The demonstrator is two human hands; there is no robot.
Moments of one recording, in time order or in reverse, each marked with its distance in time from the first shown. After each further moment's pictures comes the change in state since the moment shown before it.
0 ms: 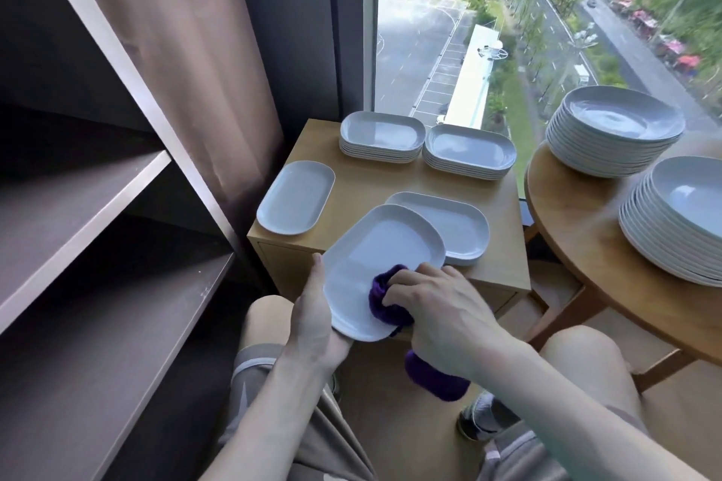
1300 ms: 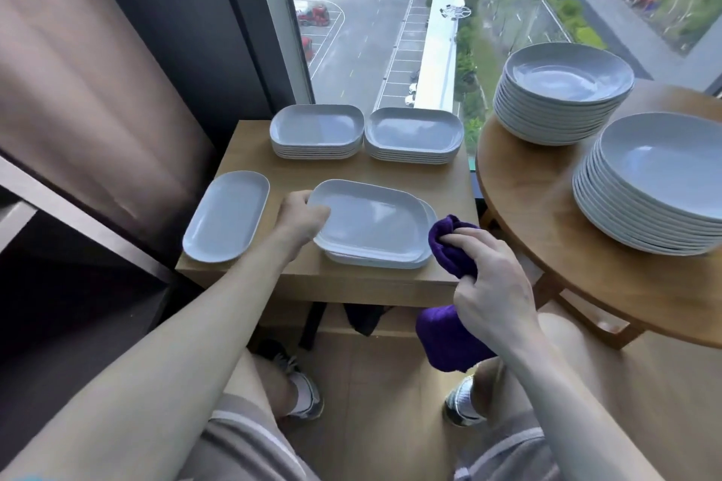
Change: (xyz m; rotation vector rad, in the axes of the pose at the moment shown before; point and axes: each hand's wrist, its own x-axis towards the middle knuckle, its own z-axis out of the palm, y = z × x) left_hand 0.172 0.037 0.084 1.145 0.131 0.228; right_hand -0.034 0.117 0.021 0.469 0.572 0.582
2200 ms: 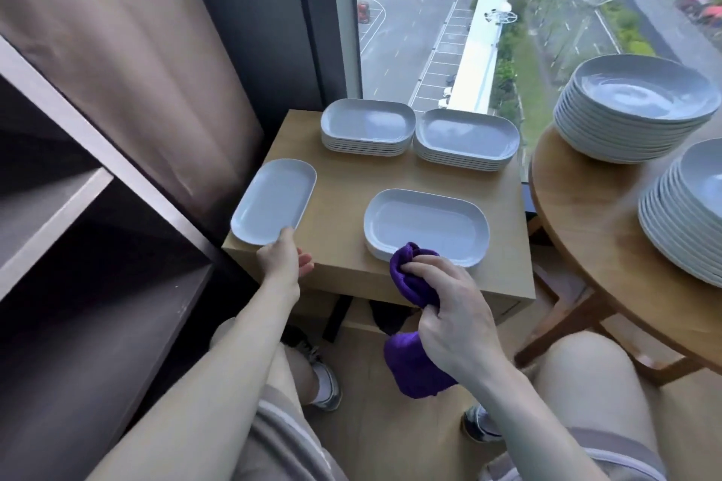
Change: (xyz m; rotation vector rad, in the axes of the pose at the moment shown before) left_hand -0.016 -0.097 -0.042 -0.670 0.492 -0.356; right_hand -0.021 -0.052 0.057 0.129 -0.203 -0.138
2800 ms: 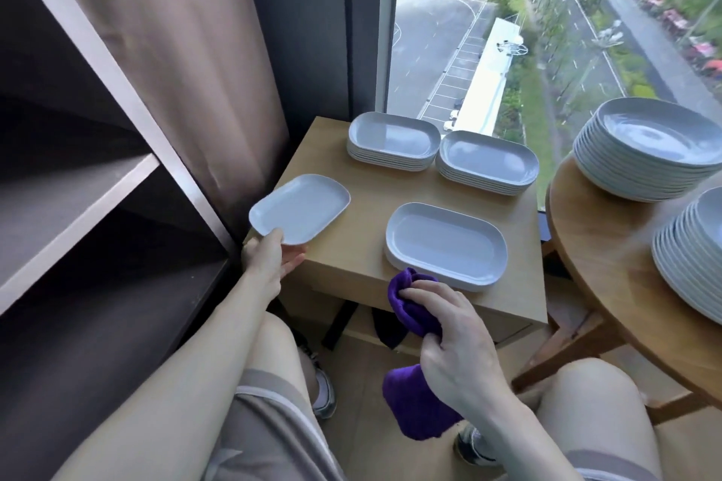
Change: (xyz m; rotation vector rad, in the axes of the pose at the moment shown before) left_hand 0.030 0.030 -0.047 -0.118 -0.121 -0.017; right_hand -0.007 -0.025 0.015 -0.014 -0.098 -0.057
